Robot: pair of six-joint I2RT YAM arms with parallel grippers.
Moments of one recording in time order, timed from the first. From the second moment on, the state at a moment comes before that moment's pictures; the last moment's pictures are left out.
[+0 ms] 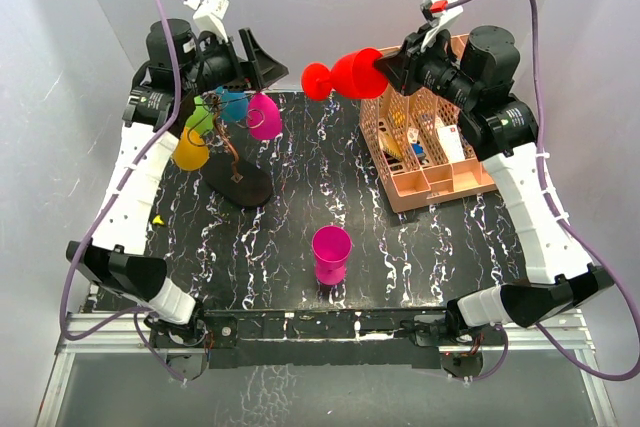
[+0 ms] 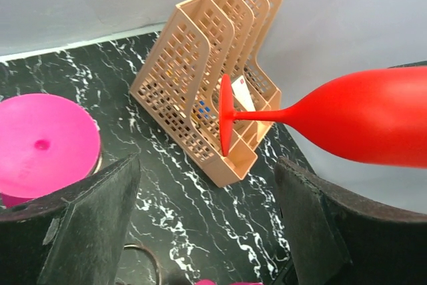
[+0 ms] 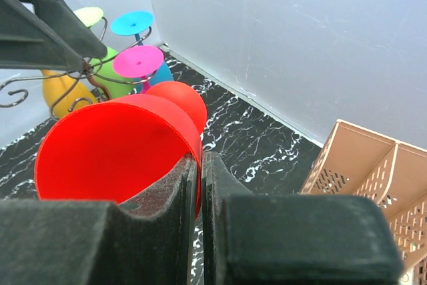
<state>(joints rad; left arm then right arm) -0.26 1.55 1.89 -0.57 0.51 -0.42 0.32 1.38 1.78 -0.41 -0.42 0.02</state>
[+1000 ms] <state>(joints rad) -0.34 1.60 1.80 -0.47 0.62 -0.57 0.32 1.38 1.78 -0.39 -0.50 0.09</state>
